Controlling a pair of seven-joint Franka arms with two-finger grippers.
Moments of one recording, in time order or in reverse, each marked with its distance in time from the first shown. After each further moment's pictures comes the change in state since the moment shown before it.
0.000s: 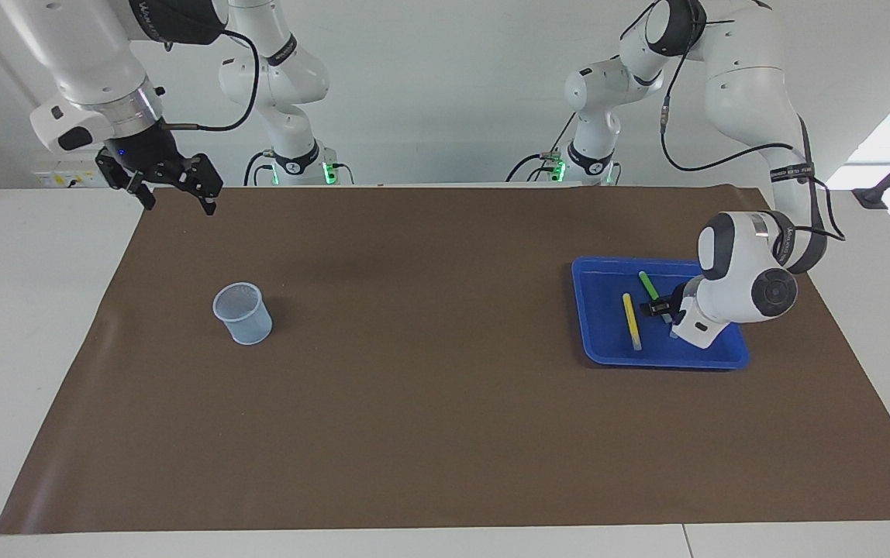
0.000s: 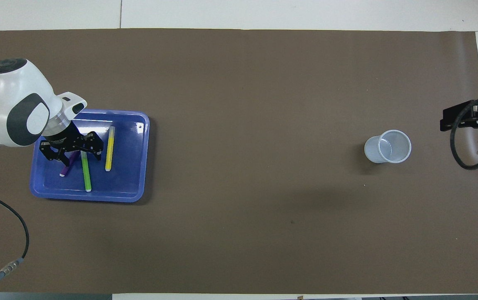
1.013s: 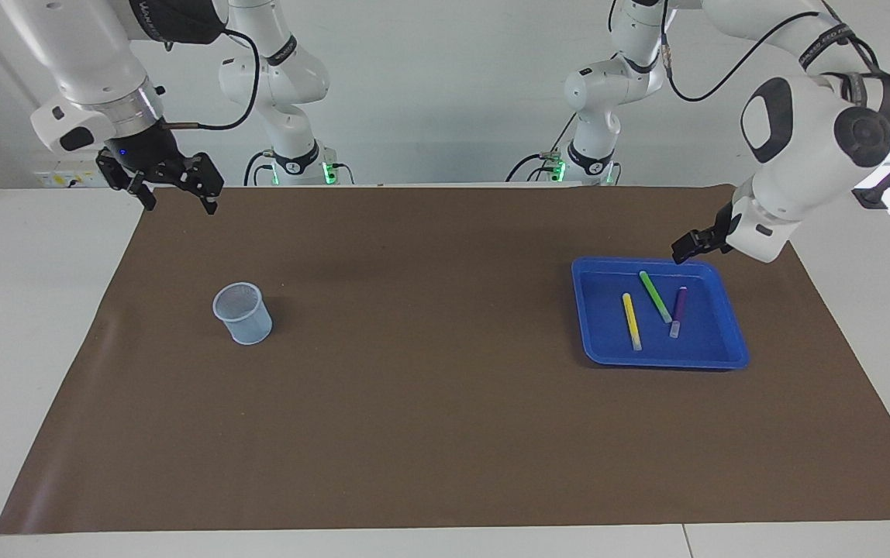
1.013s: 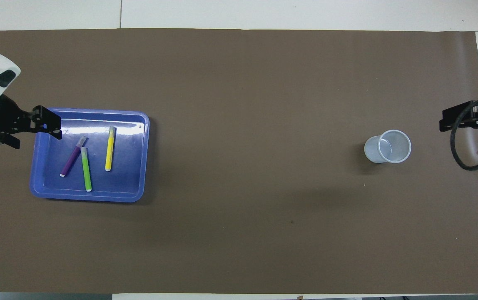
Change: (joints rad) left arm 0.000 -0.353 -0.006 0.146 -0.110 -0.184 0.032; right arm -0.002 0.000 0.001 0.000 0.000 0.000 -0.019
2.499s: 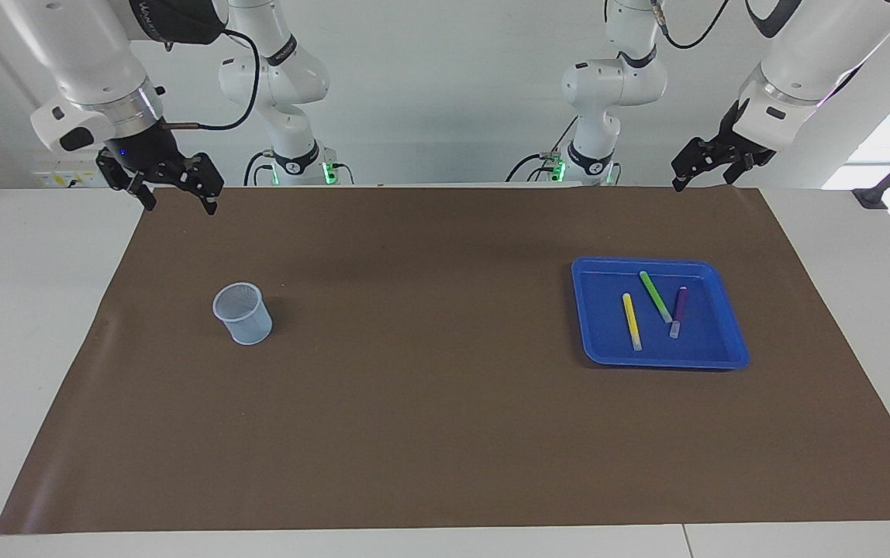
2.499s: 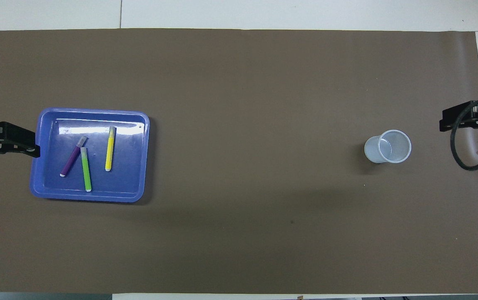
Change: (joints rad) left arm -0.282 -0.167 0.250 0.037 -0.072 -0.145 0.014; right arm 0.000 0.000 0.000 0.000 0.000 0.000 0.000
